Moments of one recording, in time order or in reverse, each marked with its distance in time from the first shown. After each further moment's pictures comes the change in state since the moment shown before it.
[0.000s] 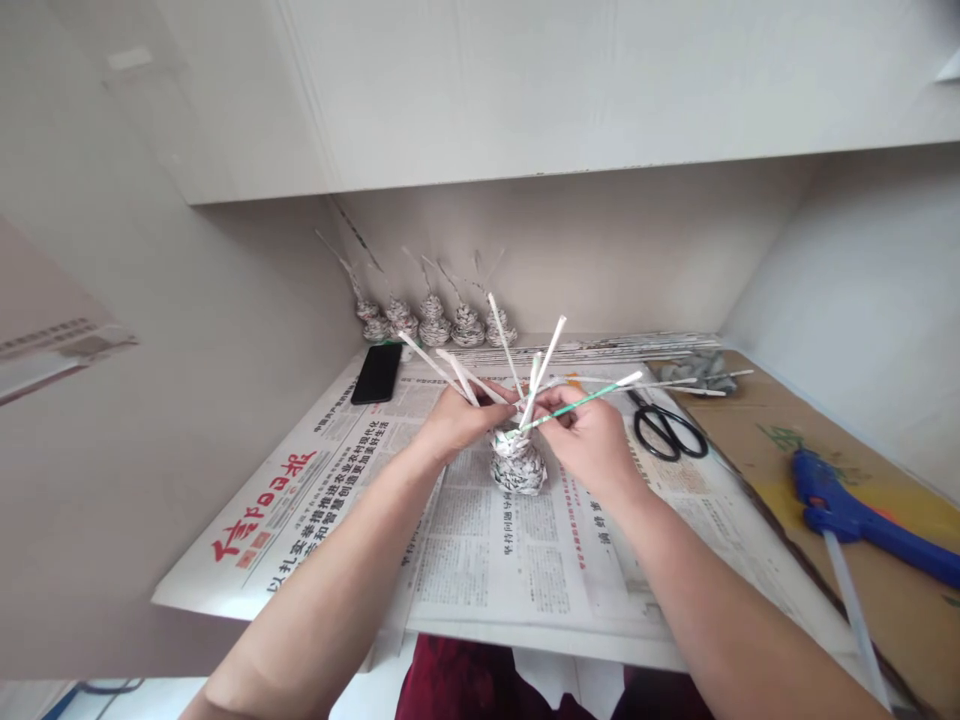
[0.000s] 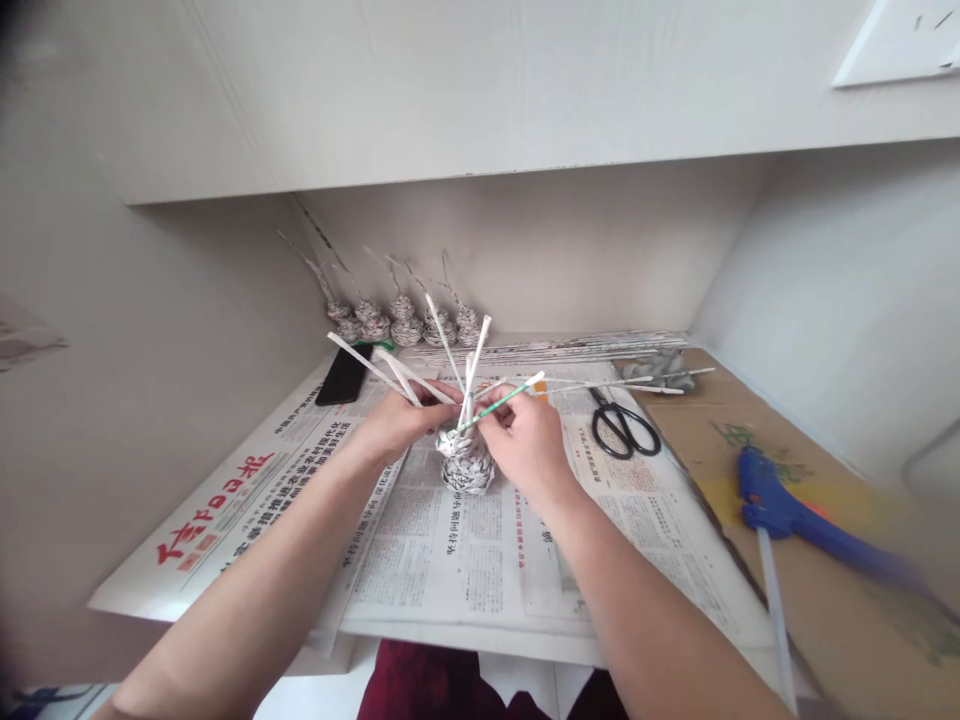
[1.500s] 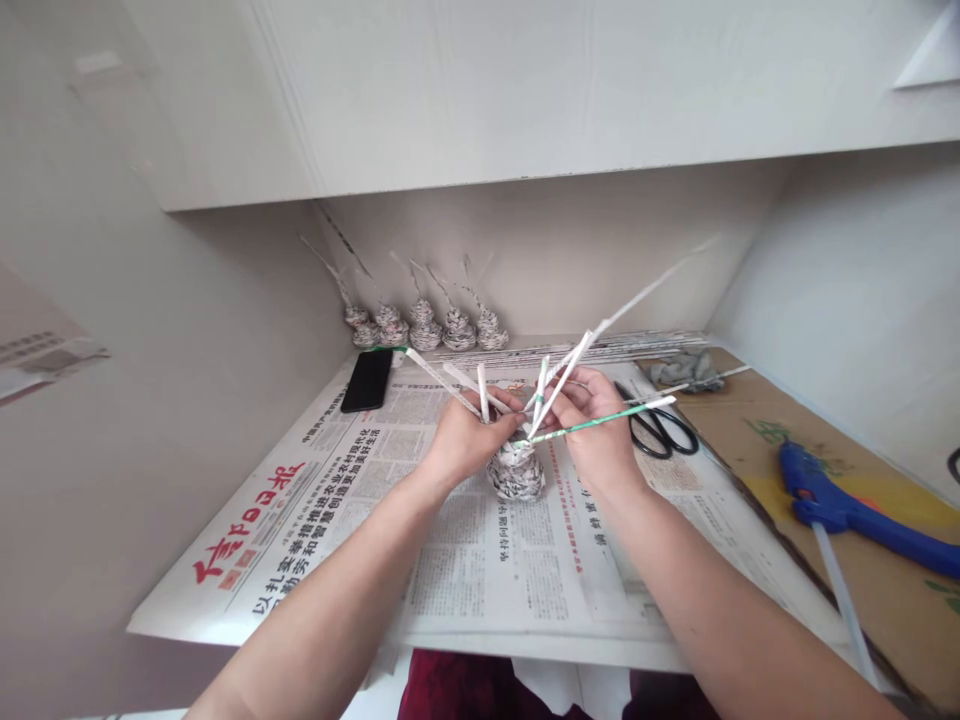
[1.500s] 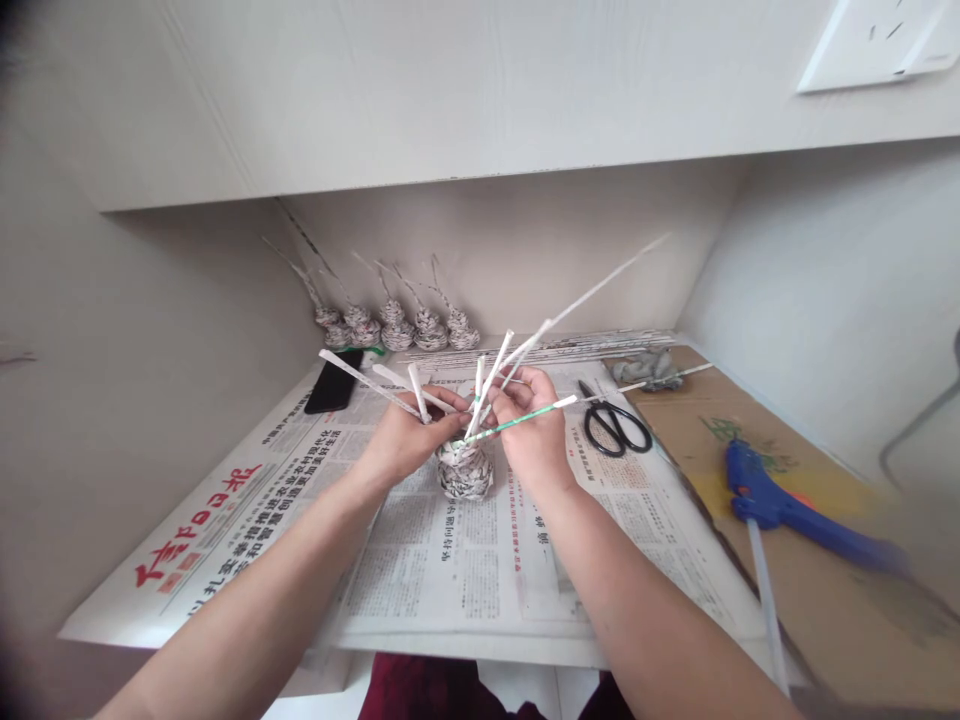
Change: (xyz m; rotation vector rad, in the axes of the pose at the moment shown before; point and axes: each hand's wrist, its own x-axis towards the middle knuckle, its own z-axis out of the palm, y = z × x) left_hand -0.012 0.005 0.020 0.218 0.070 0.065; right_hand 0.006 0.001 0.002 0.596 0.131 0.077
